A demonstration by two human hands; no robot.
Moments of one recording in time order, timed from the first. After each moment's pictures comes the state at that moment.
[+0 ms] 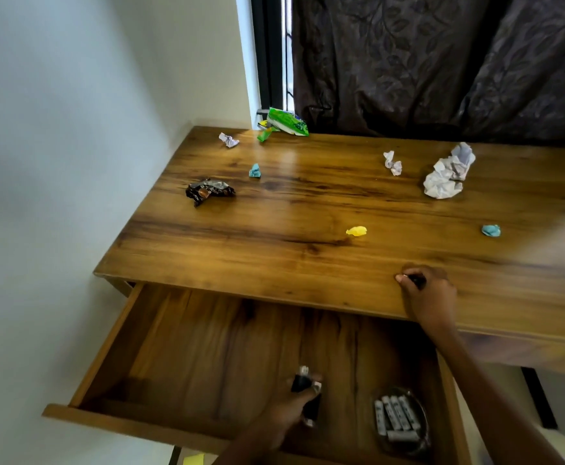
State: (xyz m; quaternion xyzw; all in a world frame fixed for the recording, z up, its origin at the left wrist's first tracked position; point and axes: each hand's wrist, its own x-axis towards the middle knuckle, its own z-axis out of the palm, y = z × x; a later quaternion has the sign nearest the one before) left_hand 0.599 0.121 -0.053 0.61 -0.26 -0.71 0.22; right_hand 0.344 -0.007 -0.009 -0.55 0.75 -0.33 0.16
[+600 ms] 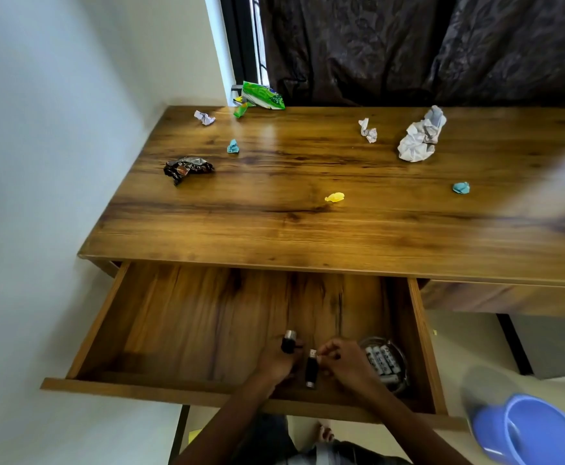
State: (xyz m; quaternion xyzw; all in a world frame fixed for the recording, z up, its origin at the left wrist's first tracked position) left_hand 0.593 0.125 -0.070 0.67 -0.38 -0.62 0.17; right_hand 0.446 0.142 -0.062 -0.50 0.69 -0.14 0.50
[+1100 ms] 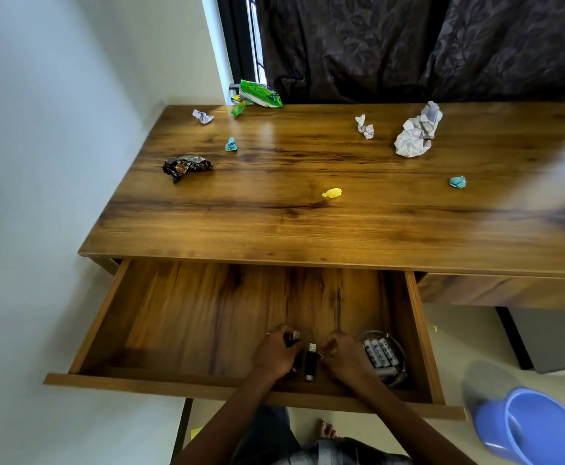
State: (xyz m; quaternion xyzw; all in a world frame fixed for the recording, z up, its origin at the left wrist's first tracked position) left_hand 0.597 0.122 -0.072 0.67 -0.57 -0.46 0.07; right_hand 0.444 0.142 -0.069 -0.53 0.71 -0.10 0.45
